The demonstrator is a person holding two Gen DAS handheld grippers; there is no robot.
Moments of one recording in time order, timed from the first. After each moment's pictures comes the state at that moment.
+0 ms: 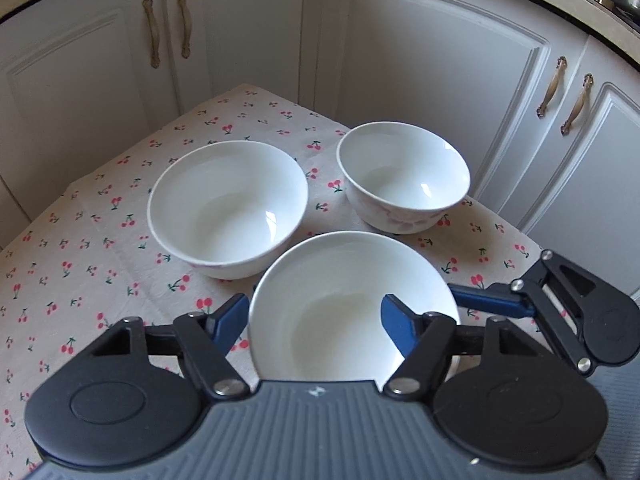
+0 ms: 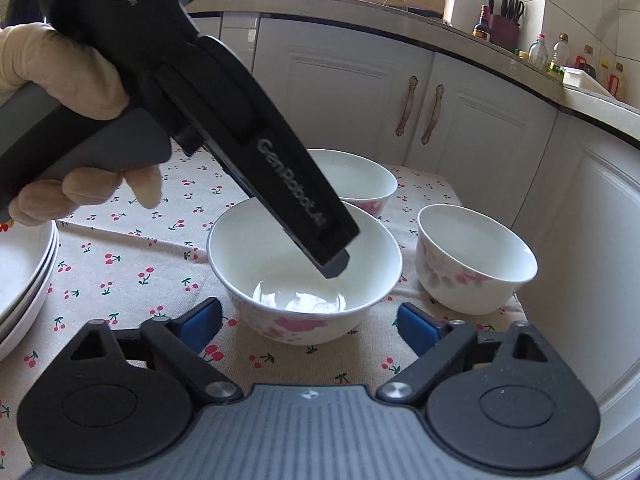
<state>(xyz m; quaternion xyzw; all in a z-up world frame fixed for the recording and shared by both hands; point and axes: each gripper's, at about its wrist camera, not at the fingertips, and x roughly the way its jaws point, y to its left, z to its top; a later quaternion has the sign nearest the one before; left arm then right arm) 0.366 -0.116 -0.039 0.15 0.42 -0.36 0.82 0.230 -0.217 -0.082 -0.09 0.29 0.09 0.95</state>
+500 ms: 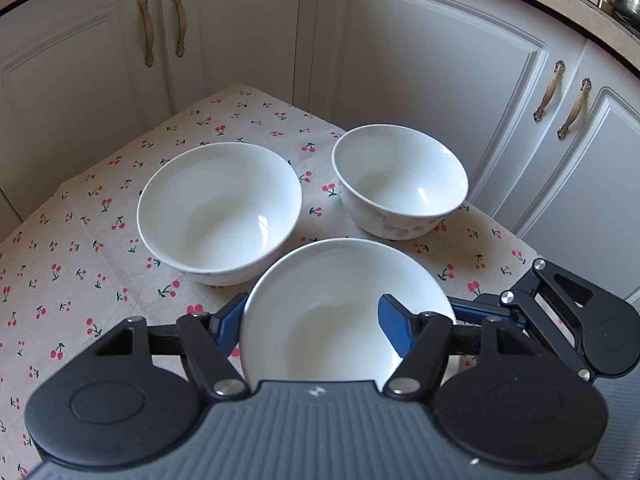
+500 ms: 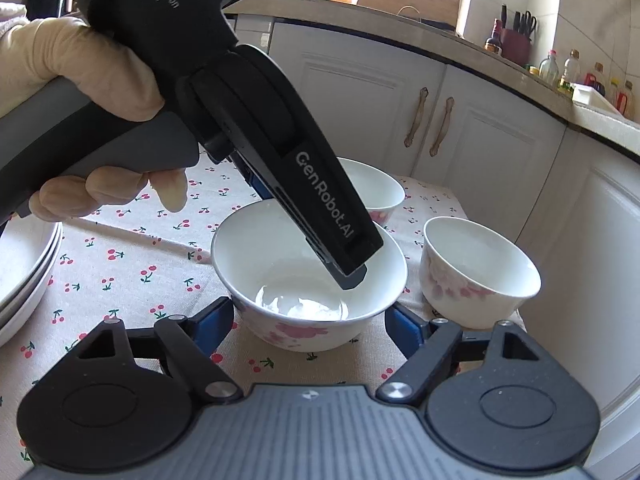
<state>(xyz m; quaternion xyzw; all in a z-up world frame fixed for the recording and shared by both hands) 0.369 -0.119 -0.041 0.14 0.43 -0.36 0.82 0.228 -0.215 -0.083 -0.11 0.27 0.10 0.95</state>
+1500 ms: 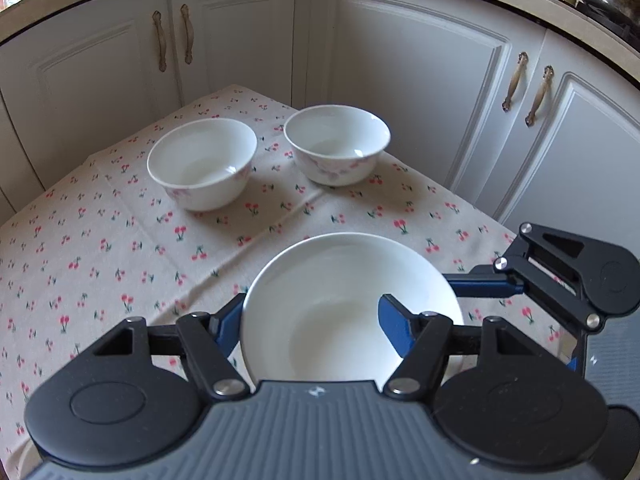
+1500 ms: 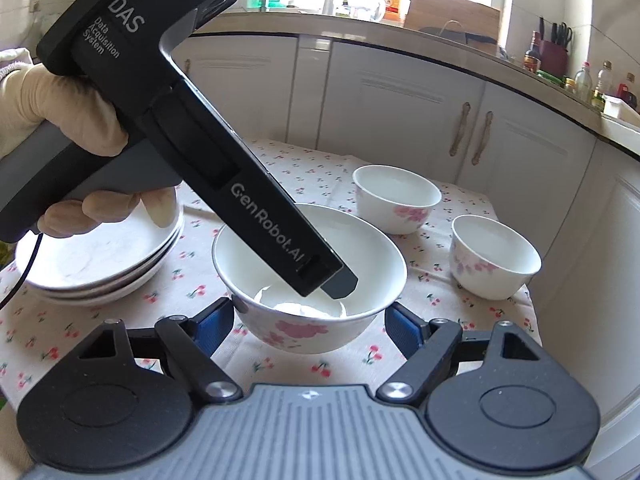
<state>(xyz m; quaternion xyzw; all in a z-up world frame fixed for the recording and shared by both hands) 0.256 -0.094 -0.025 0.14 0.41 -0.35 0.83 0.146 -0.218 -0.047 -0.11 0.28 0.18 0.94</state>
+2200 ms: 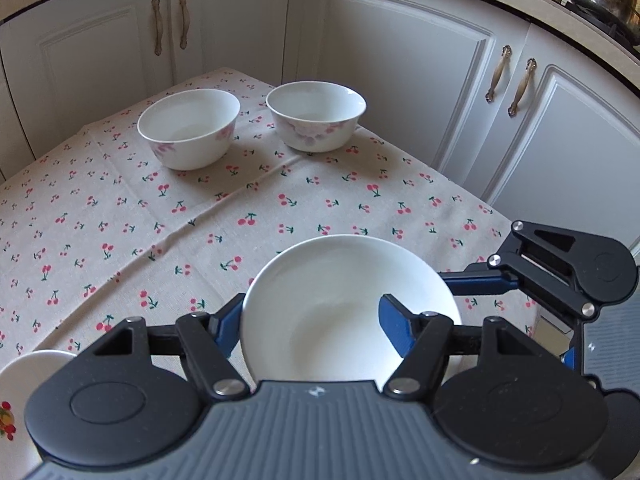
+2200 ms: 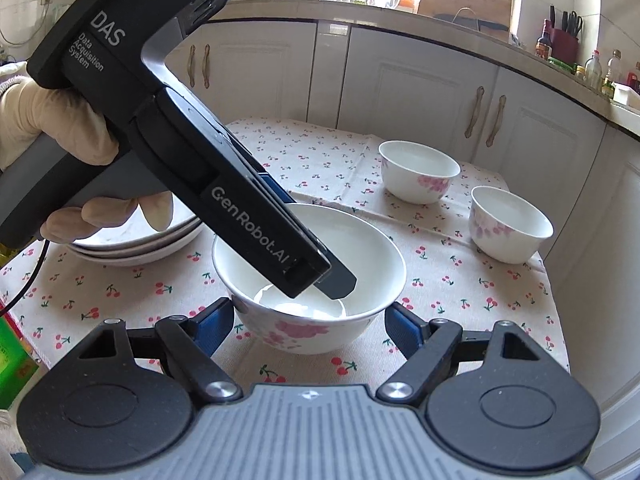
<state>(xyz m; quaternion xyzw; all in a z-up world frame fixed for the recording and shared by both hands) 0.223 -0.081 -0.039 0.12 0.42 -0.36 0.83 0.114 -0.213 -0.056 -0.11 0.30 0.20 0.93</state>
